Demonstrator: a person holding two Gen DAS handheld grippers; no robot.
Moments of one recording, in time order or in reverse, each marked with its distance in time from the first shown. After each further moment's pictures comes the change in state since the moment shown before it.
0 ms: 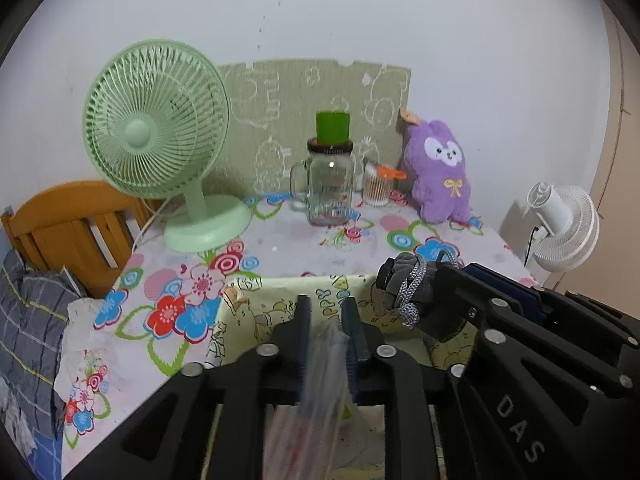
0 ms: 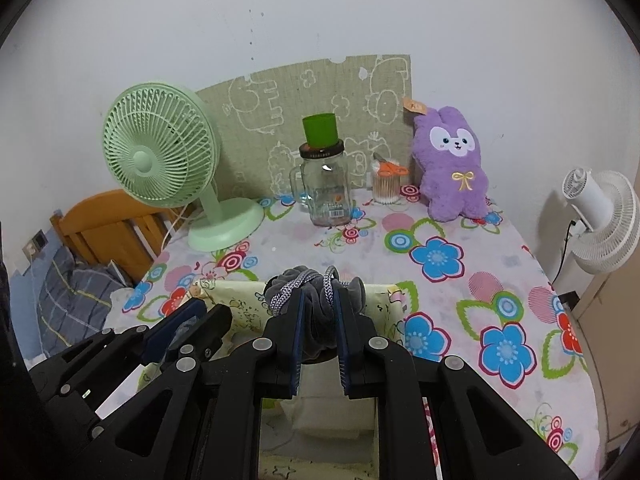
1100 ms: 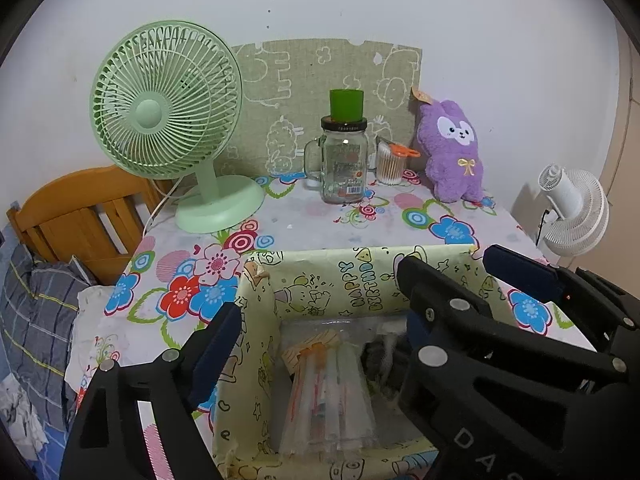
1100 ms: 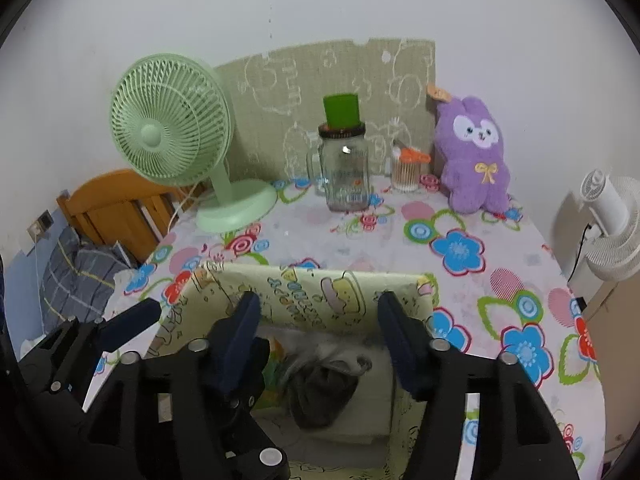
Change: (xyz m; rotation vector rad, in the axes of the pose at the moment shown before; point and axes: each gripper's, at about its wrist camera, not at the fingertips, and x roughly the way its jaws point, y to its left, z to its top) left arm -0.003 0.010 -0.008 0.008 0.056 0.031; right arm 0.011 0.013 -0.004 -0.053 0.020 0.034
